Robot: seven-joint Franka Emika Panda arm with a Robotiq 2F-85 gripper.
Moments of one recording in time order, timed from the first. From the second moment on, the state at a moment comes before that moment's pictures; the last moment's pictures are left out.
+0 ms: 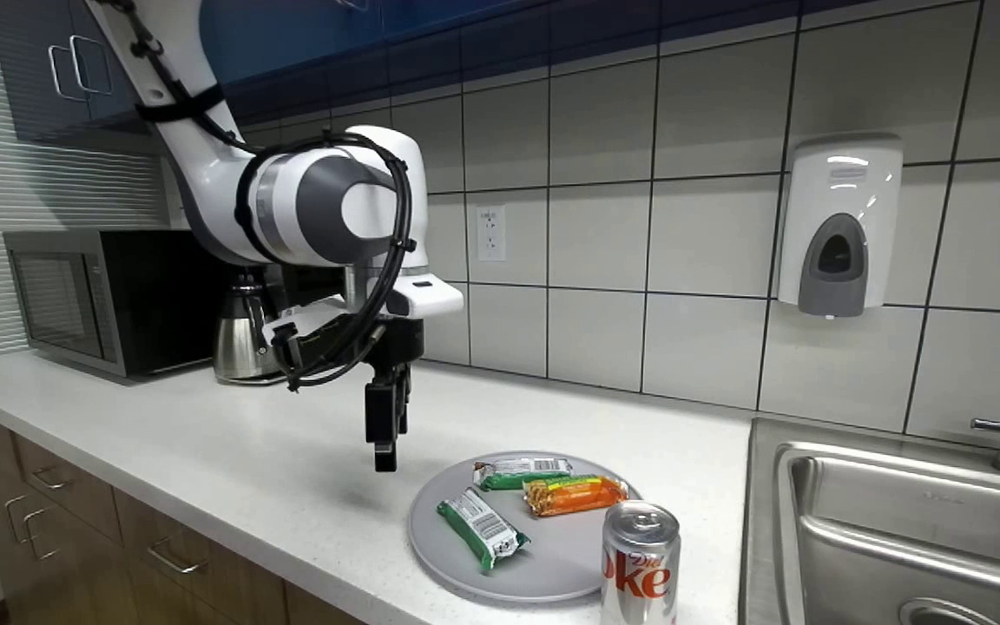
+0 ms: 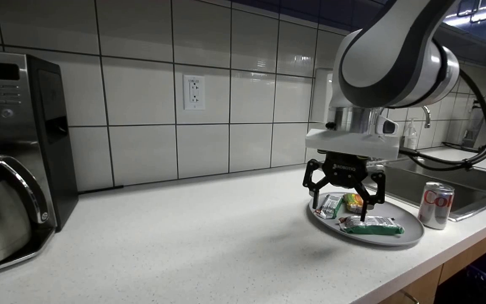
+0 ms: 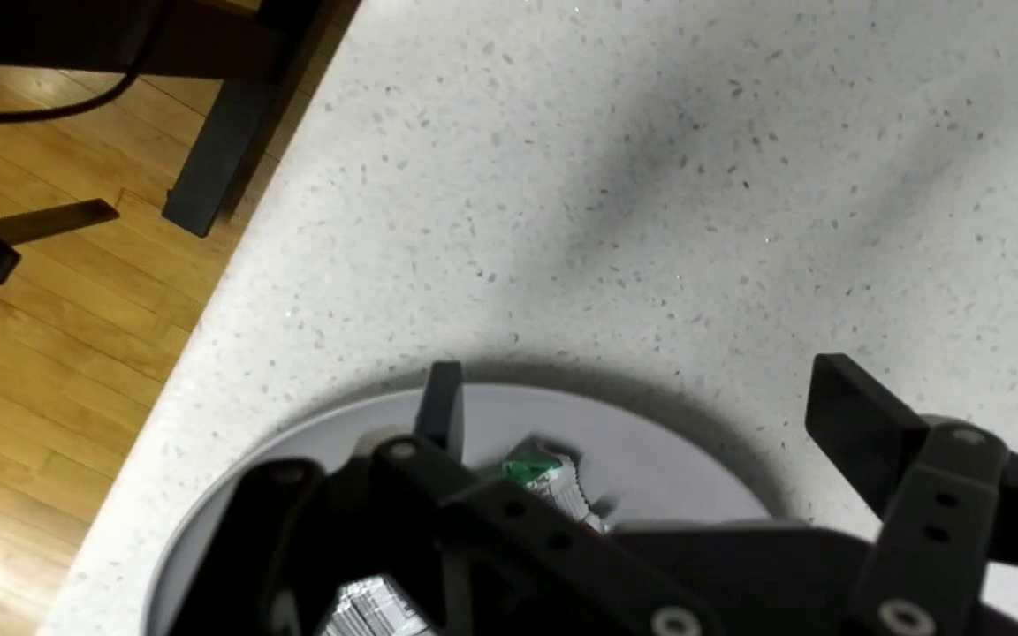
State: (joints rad) arm 0.12 0.15 0.00 -2.47 0.04 2.62 0.99
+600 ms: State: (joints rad) arm 0.12 0.11 0.03 -2.49 0.22 2.59 0.45
